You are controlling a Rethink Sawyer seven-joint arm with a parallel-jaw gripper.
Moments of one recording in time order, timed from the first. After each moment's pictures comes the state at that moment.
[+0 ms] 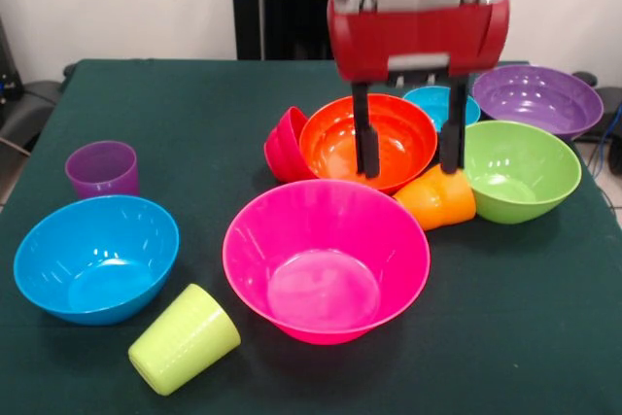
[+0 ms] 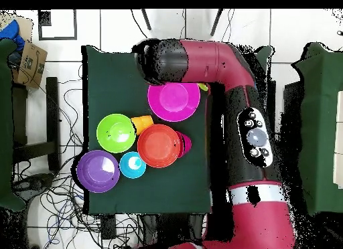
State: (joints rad) arm -0.38 -0.63 0.38 1.22 -0.22 0.76 1.79
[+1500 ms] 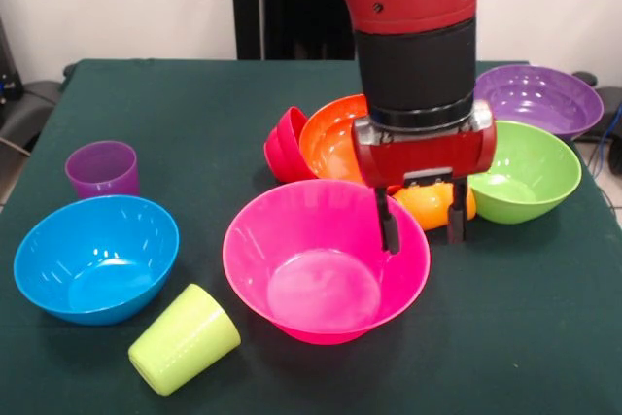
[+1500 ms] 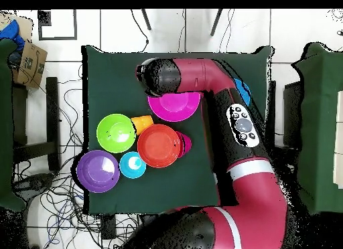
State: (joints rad) arm -0.44 -0.50 0.51 1.27 -0.36 0.69 1.79
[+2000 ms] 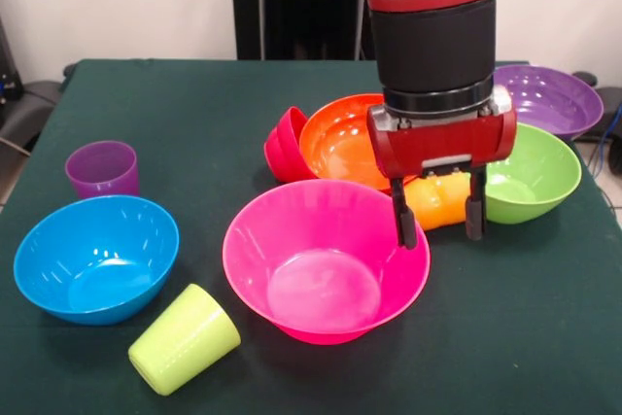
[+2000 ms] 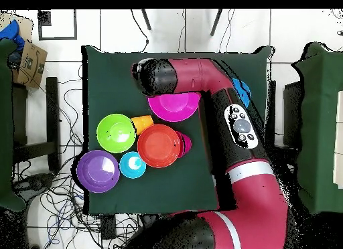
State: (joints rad) arm -0.44 -0.52 0.52 1.29 -0.36 0.65 1.79
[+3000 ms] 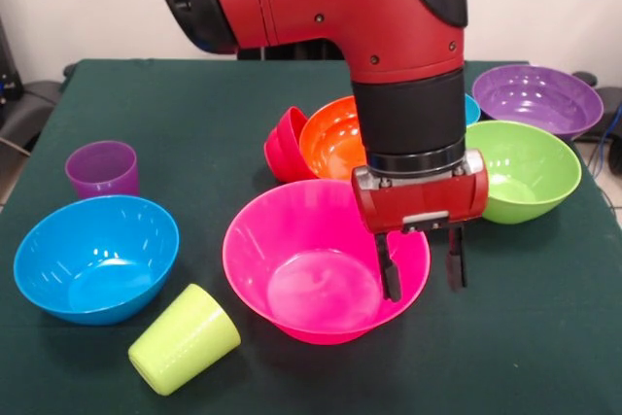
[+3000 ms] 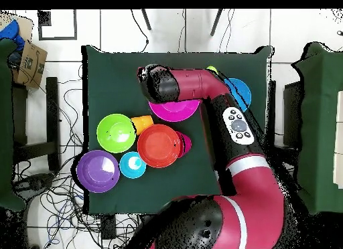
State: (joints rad) arm -0.46 -0.42 0.52 1.29 -0.45 0.47 1.79
